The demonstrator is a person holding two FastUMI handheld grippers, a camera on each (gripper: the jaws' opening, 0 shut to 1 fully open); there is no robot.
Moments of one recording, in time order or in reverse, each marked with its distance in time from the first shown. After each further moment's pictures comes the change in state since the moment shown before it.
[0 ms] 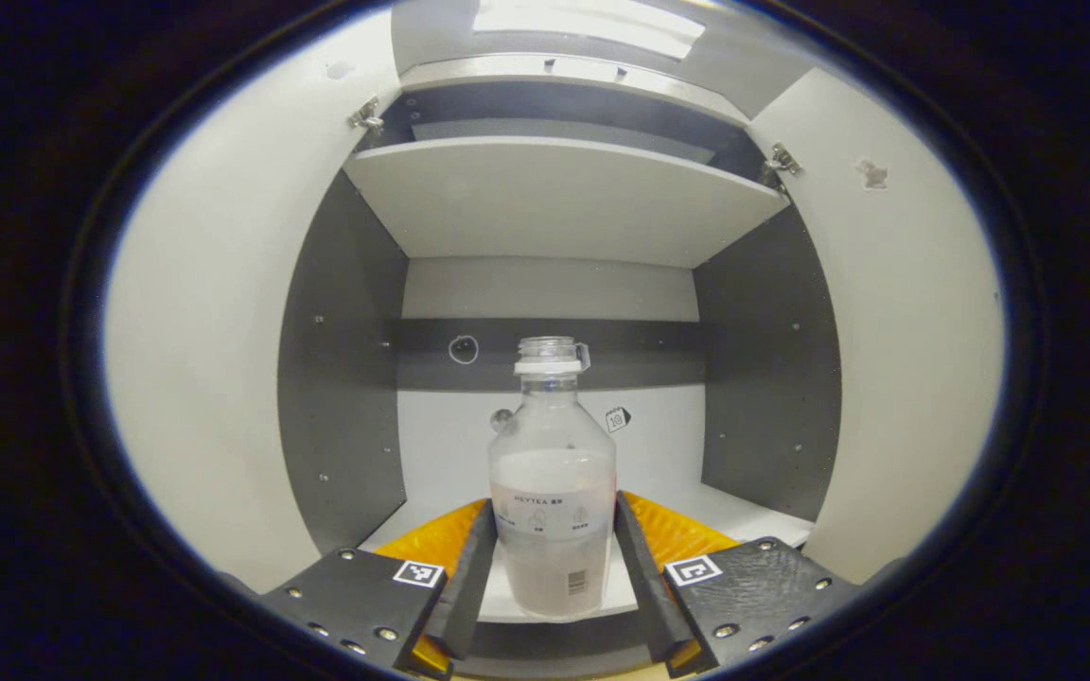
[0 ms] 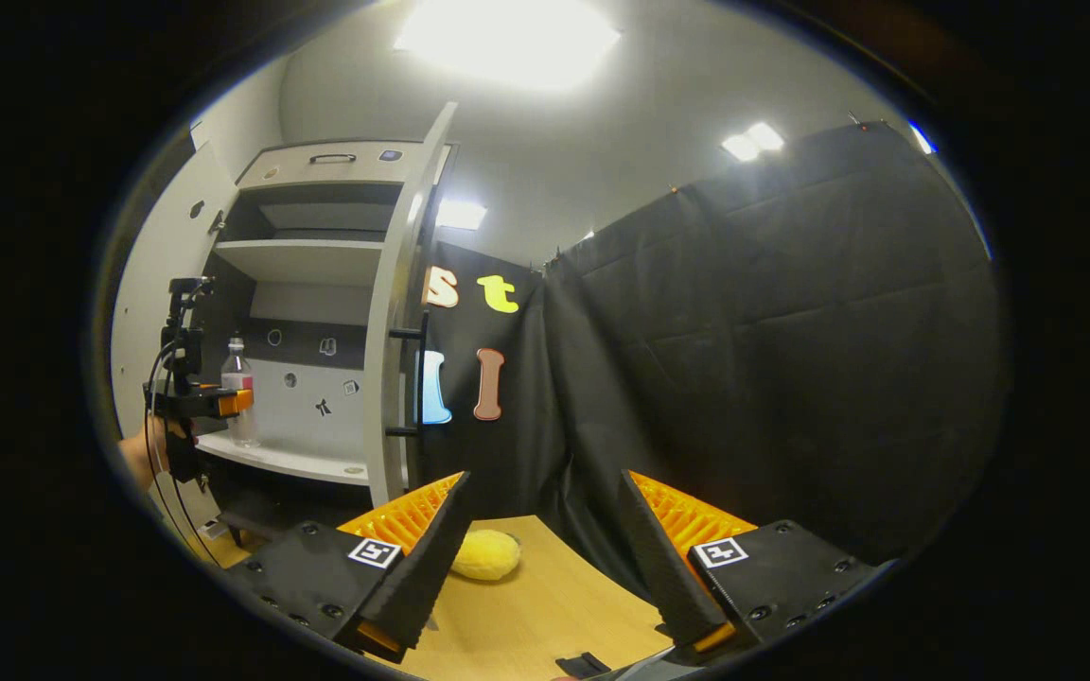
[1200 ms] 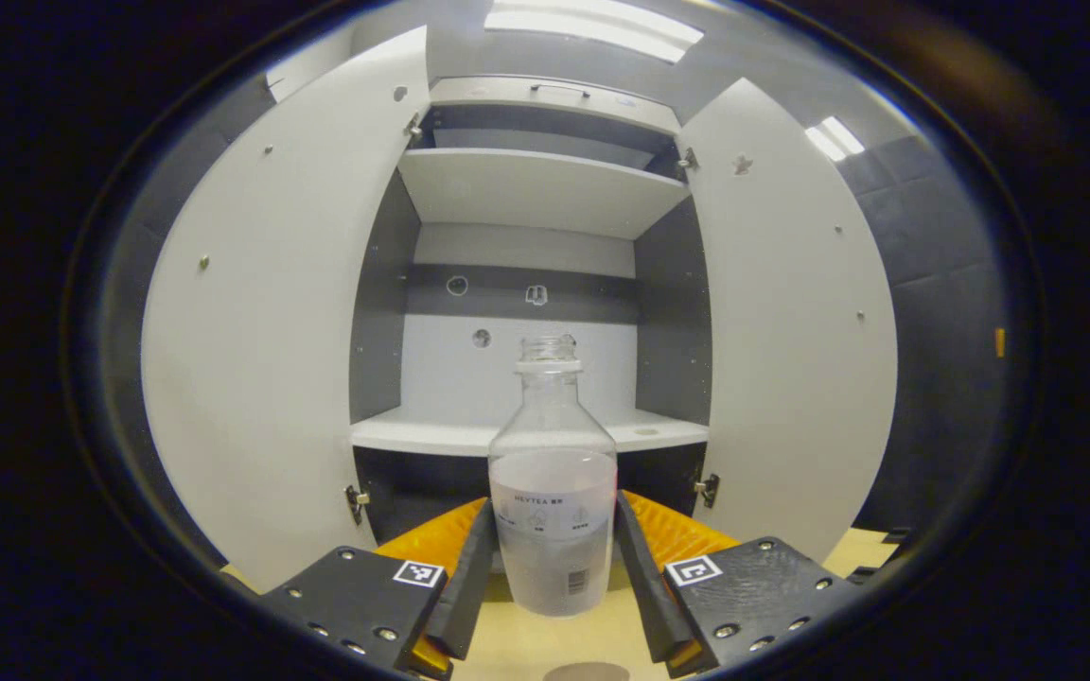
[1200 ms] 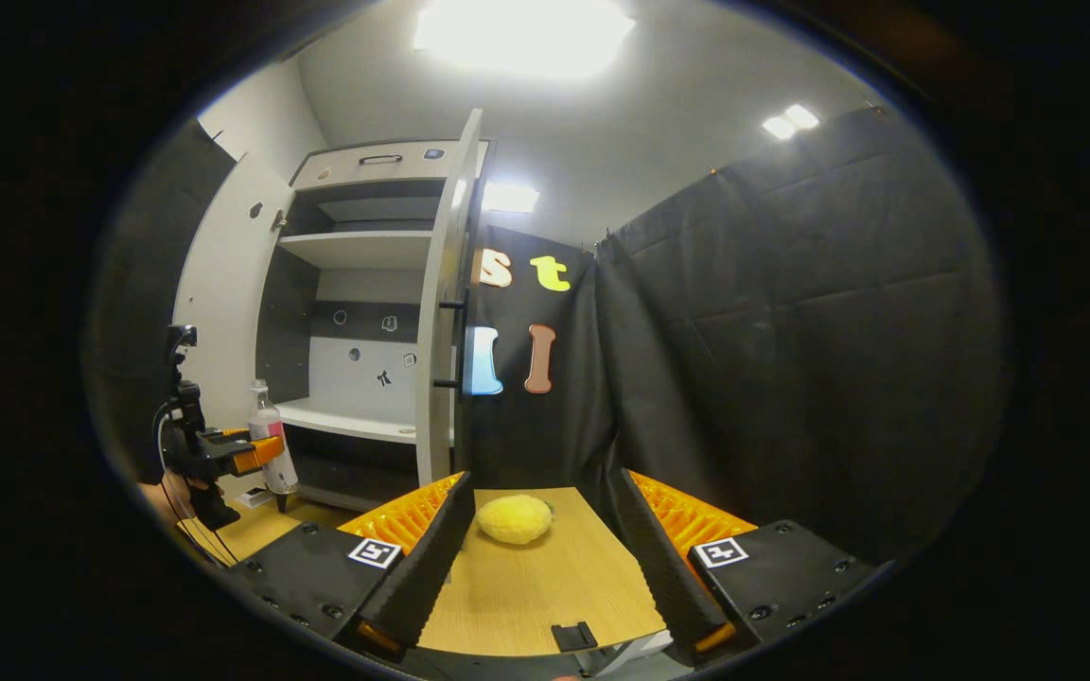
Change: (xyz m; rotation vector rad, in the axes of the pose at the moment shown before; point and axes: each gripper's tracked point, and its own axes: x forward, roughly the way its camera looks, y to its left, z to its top) left arm -0.167 -0.050 -0.111 -0.046 0.085 -0.083; right arm -0.059 -0.021 -0.026 -0.018 0.078 0.192
